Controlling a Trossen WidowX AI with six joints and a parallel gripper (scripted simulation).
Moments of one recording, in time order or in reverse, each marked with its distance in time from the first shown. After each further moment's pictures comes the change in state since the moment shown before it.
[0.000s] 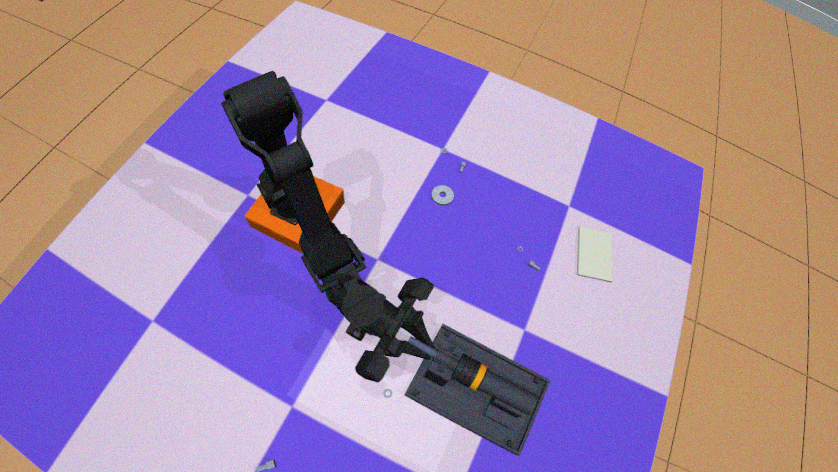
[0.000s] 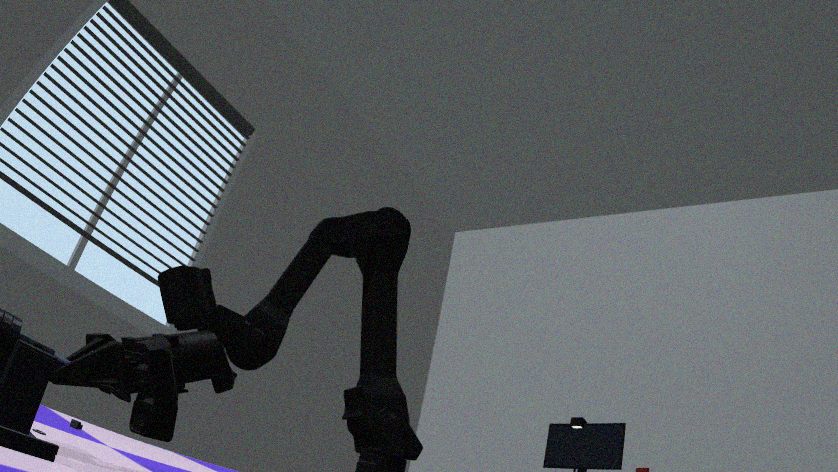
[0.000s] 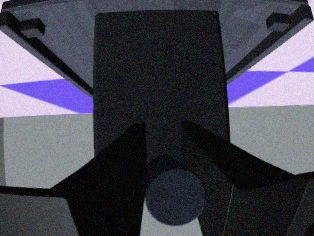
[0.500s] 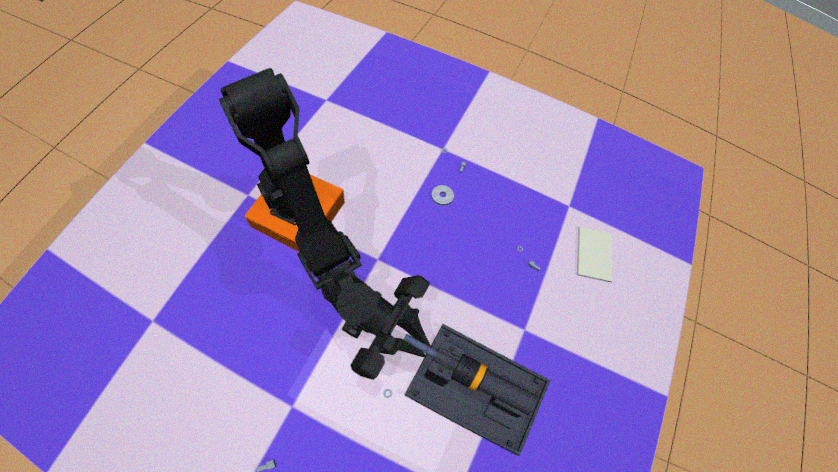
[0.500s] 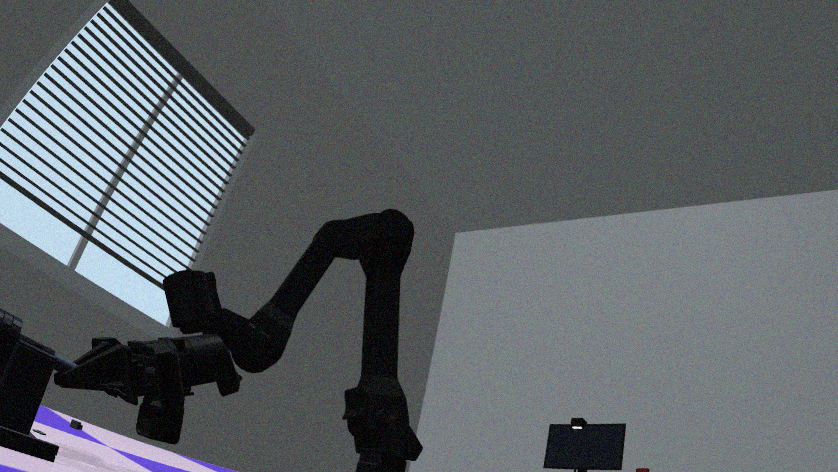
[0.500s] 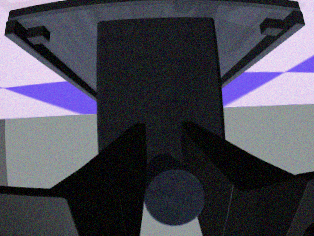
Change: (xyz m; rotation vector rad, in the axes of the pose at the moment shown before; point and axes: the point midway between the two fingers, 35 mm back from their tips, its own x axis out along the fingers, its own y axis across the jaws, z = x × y) arm -0.007 0.000 0.004 0.009 -0.001 0.000
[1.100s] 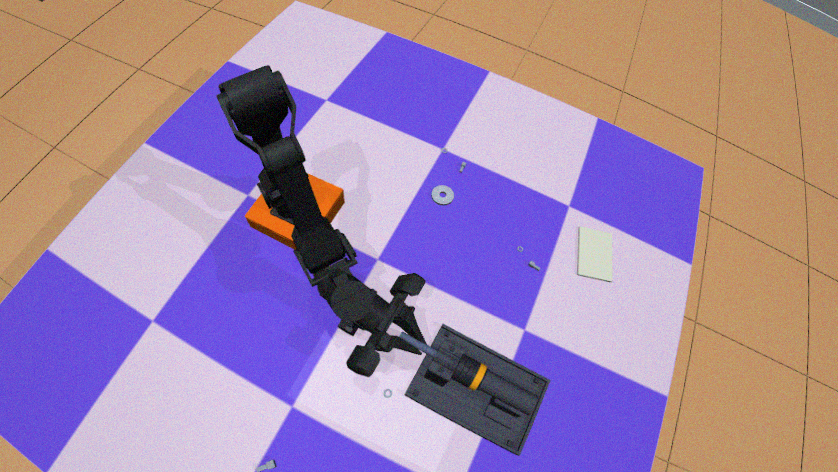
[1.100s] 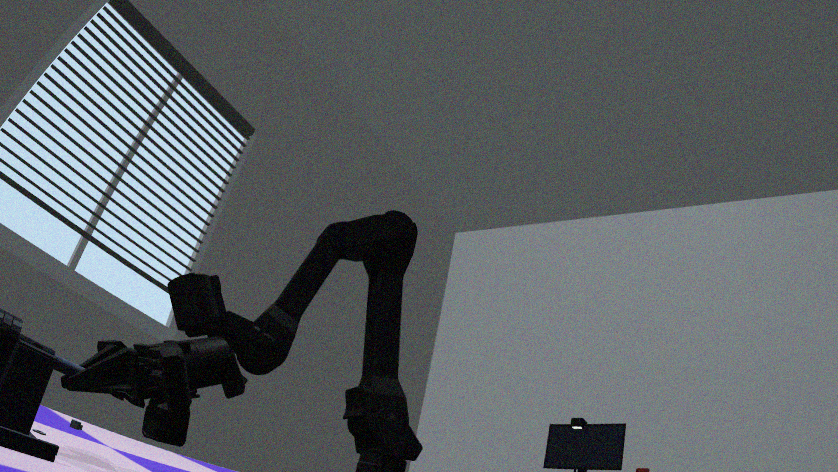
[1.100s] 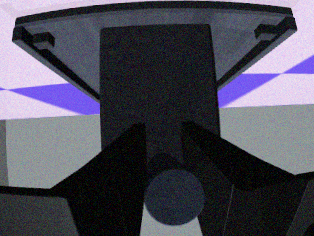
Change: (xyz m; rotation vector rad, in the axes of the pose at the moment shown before) arm -0.007 0.000 0.004 0.003 -0.001 0.000
